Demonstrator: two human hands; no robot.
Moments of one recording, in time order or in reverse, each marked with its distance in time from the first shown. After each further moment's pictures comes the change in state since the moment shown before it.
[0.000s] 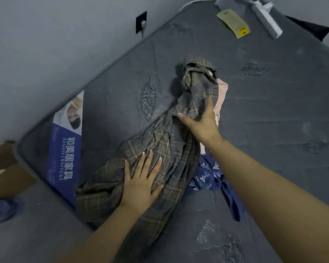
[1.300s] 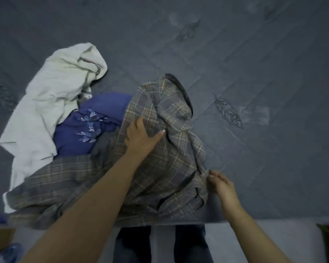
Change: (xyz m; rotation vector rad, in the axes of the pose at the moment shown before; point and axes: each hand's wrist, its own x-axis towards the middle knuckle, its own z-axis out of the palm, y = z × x) left_hand -0.008 0.320 0.038 -0.364 -0.314 0.006; right_hand -0.407 0.331 -0.162 0.828 0.448 0.972
